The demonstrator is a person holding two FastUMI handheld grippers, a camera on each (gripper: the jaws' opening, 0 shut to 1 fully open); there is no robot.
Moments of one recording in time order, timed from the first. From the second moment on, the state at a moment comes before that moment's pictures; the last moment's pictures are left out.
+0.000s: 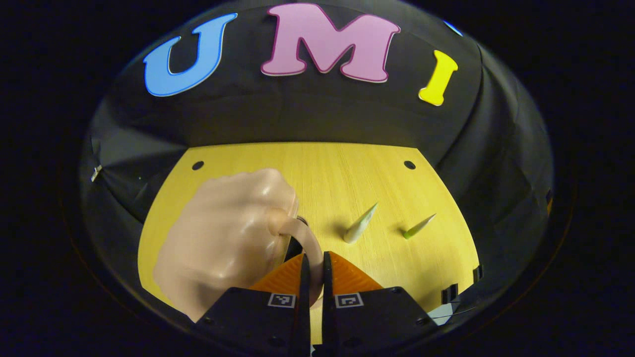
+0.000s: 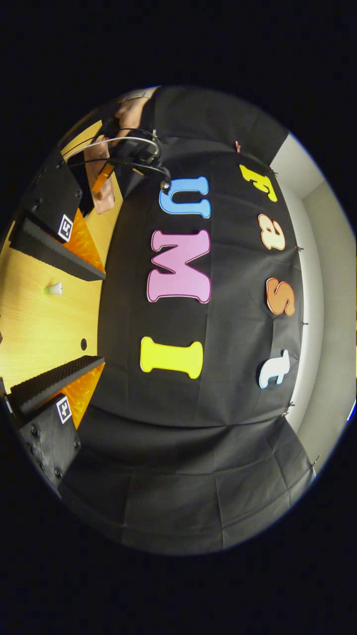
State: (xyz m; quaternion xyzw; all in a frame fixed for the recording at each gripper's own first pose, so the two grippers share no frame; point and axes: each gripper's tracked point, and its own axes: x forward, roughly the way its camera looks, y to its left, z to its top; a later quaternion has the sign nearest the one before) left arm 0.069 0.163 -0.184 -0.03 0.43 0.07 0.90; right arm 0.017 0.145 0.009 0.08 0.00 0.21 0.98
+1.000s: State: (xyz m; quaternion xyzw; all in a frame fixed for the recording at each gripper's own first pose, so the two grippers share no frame) left arm 0.019 0.629 -0.256 0.02 0.48 0.29 0.83; right arm 0.025 0.332 0.016 0.07 0.05 0.20 0.98
